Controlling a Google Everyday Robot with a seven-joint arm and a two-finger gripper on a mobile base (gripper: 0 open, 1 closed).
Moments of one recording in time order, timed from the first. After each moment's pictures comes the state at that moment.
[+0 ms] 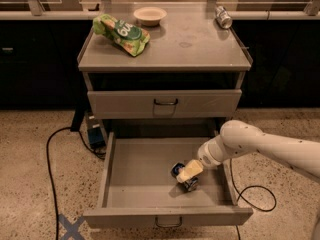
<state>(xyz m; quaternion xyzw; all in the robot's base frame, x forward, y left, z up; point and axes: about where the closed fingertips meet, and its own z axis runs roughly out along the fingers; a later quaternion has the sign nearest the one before) 0.569 -0.129 0.507 -0.40 0.88 0.18 0.19</state>
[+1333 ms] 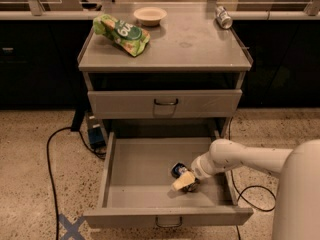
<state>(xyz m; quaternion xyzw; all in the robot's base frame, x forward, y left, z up) 0.576 -0.123 0.405 -0.34 0.91 0.19 0.17</state>
